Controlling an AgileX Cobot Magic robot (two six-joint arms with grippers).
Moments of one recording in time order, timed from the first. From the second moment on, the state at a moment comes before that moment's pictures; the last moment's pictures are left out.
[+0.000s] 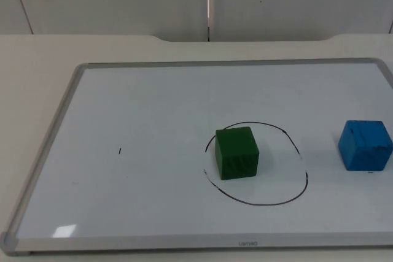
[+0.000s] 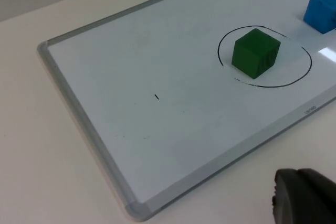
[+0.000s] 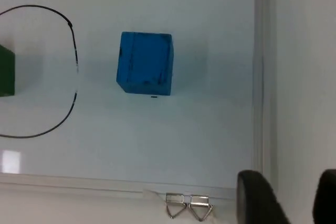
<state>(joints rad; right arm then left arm) 0.07 1.03 -0.75 0.03 0.79 0.05 -0.47 0.00 -0.50 -0.06 1.09 0.08</state>
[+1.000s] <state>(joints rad) 0.07 1.74 -0.94 0.03 0.56 0.05 -0.47 0.00 -0.50 -0.05 1.09 0.07</state>
